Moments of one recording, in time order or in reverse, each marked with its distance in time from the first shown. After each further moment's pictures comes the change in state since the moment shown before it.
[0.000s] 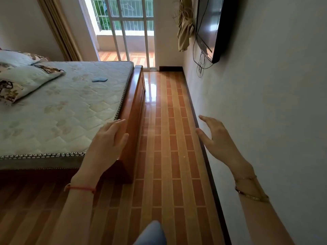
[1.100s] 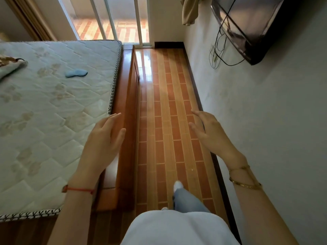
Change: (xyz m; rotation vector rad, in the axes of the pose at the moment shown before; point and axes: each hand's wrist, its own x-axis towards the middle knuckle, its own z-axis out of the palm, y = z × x) left_hand 0.412 -0.169 0.126 -0.012 -0.133 -0.108; right_hand 0.444 0.056 0.157 0.038 -0.172 0.130
